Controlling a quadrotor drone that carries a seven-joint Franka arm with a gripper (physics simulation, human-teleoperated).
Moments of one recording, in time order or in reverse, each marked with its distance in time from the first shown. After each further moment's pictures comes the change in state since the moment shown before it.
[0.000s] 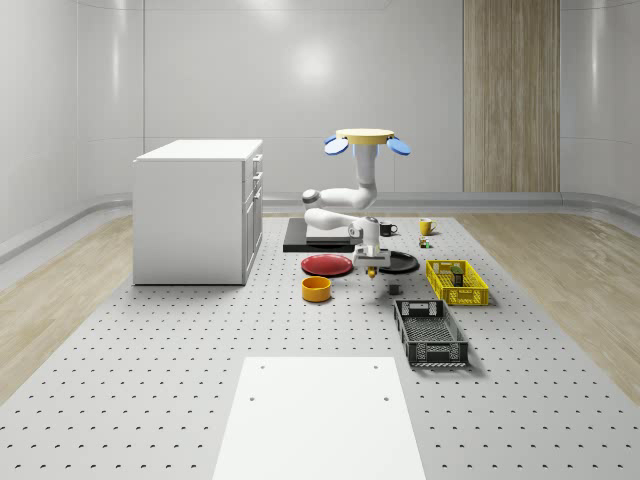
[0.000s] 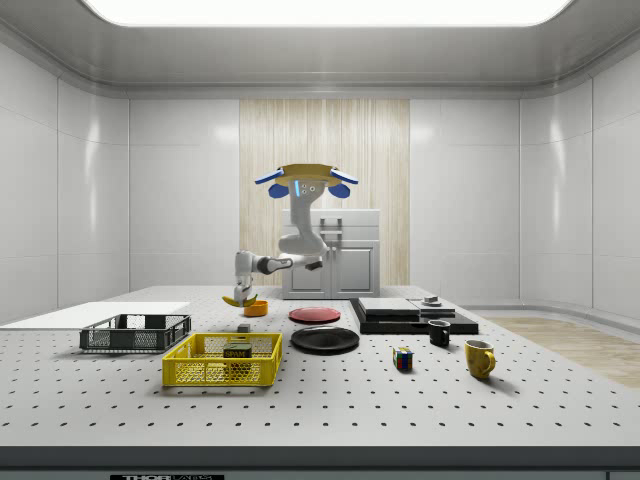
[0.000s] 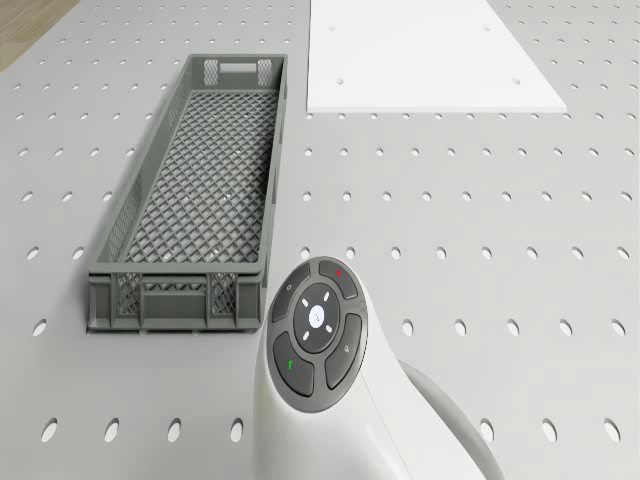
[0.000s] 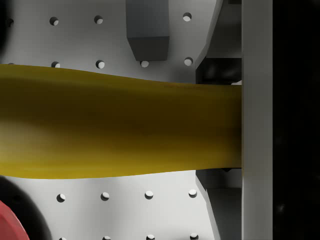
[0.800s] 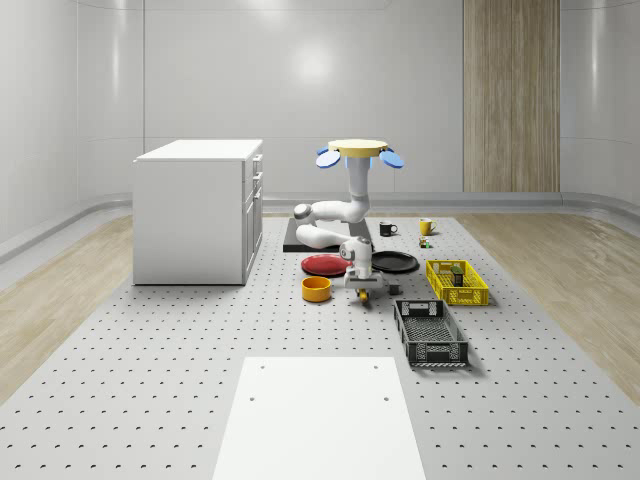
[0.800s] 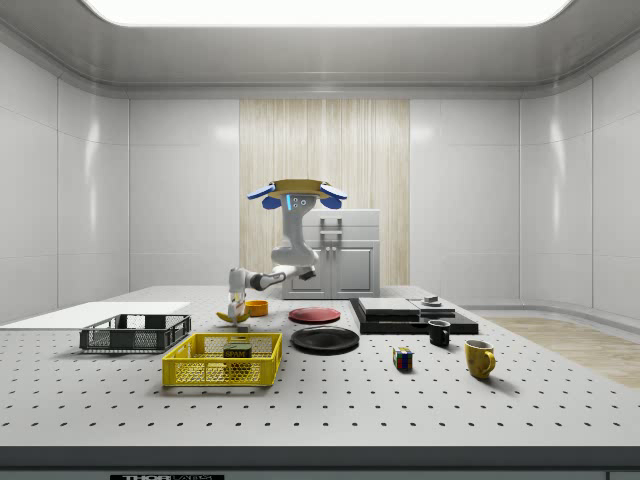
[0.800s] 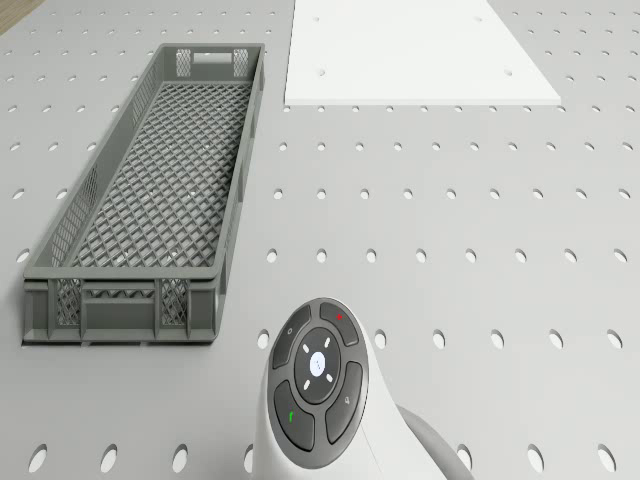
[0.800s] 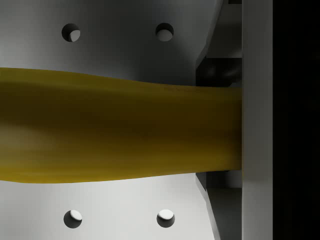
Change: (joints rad) arm -0.014 0.004 -0.085 0.037 -0.079 0.039 -0.032
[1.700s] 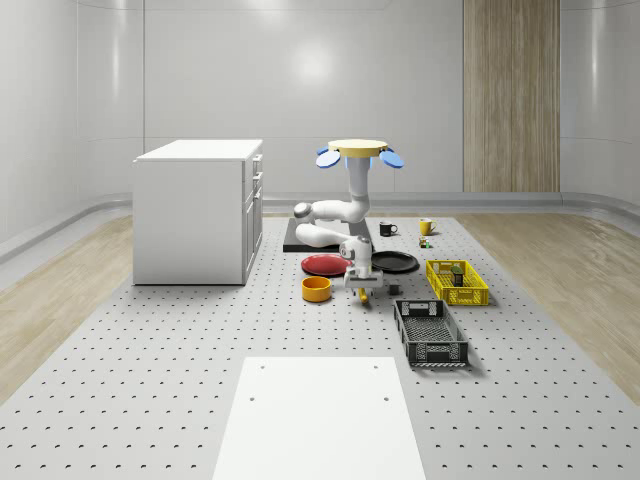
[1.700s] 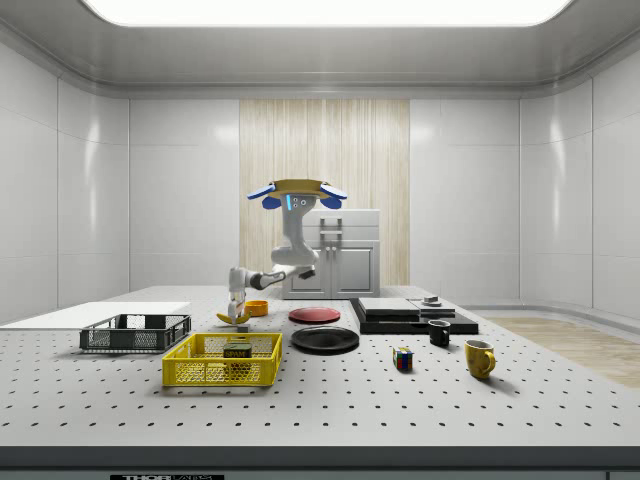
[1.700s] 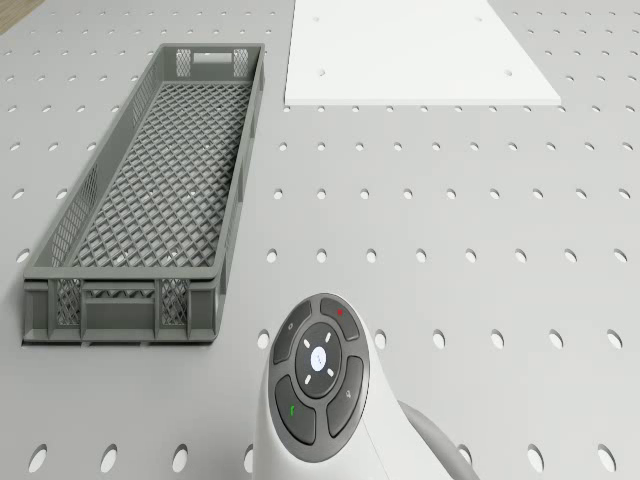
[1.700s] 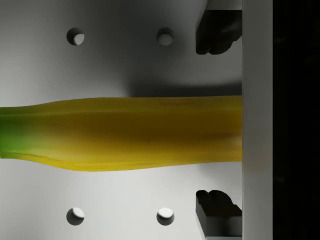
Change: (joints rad) arm -0.013 -0.017 -0.008 0.008 0.004 0.025 -0.001
